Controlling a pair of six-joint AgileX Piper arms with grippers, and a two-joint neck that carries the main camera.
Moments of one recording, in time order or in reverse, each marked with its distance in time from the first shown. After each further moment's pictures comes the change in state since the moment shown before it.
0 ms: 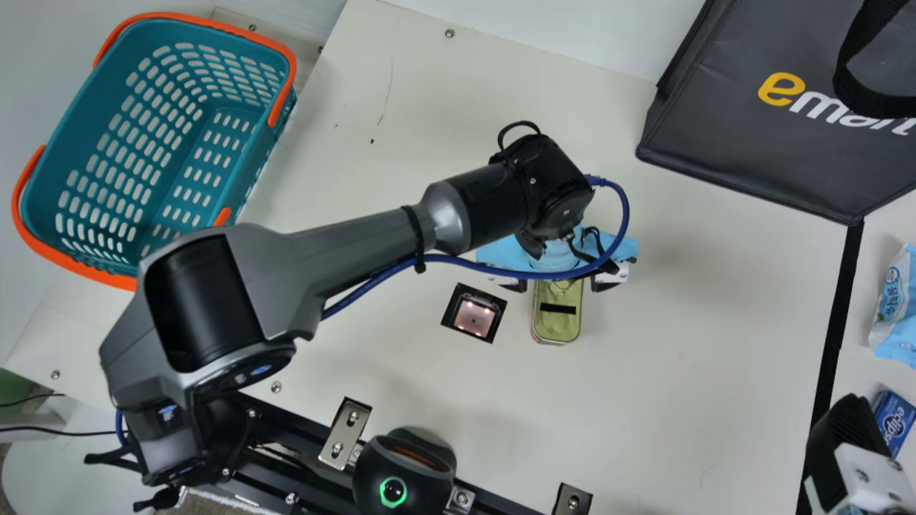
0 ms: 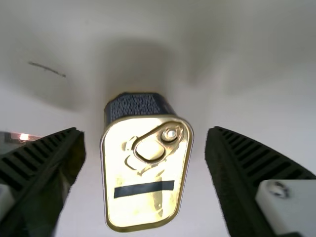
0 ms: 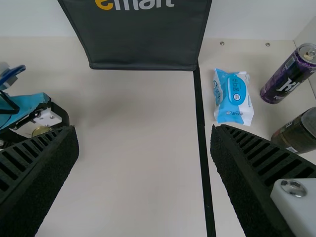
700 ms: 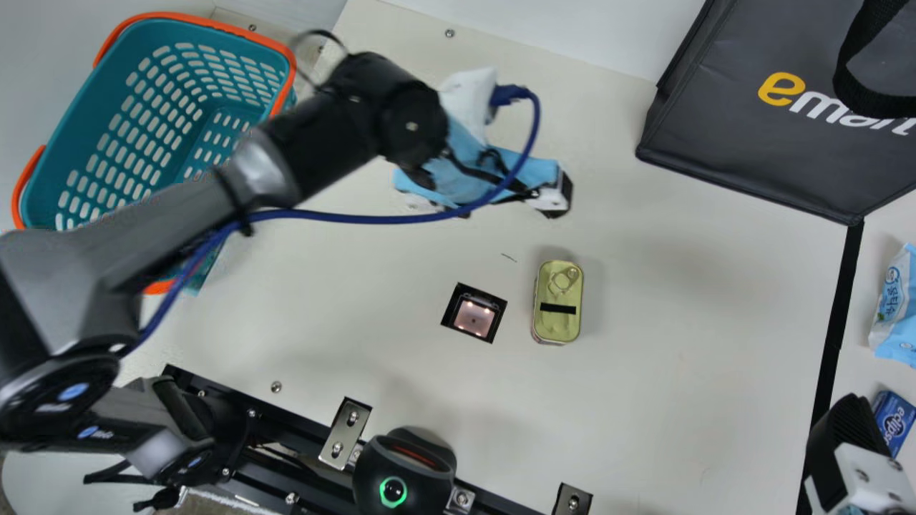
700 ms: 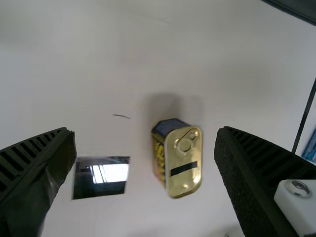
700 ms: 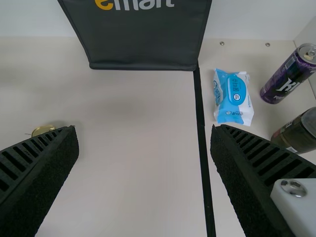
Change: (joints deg) left arm 16.3 -22.0 16.0 -7.5 -5.2 26.0; right arm 0.0 0.0 0.0 0.0 0.0 0.0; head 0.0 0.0
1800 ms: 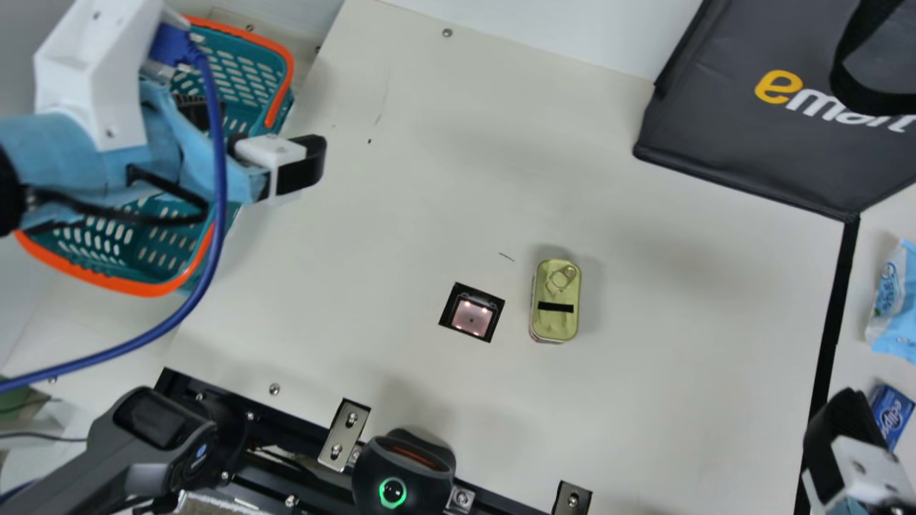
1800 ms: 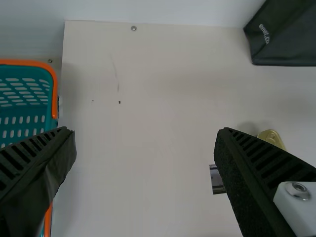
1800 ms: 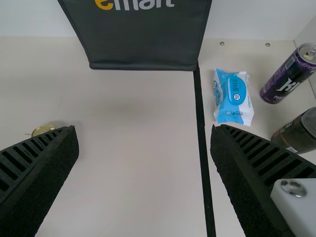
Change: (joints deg) left arm 20.2 -39.3 9.8 11.0 7.7 27.3; right arm 0.0 0.0 0.0 0.0 0.0 0.0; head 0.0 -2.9
